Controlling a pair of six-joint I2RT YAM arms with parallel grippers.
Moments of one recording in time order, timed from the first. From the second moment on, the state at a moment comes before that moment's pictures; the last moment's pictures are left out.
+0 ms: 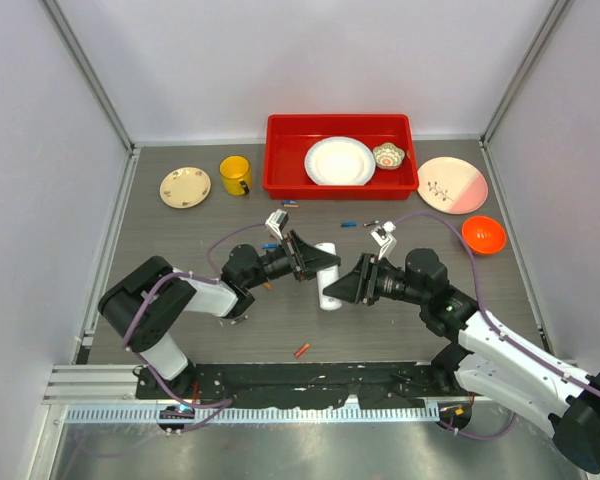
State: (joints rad) left arm -0.75 1.64 0.50 1.30 0.47 -1.49; right arm 0.66 0.79 0.44 0.10 -0.51 0.89
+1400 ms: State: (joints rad) left arm -0.75 1.62 0.50 1.29 0.47 -1.46; right arm 0.64 0.80 0.39 0.22 -0.55 0.98
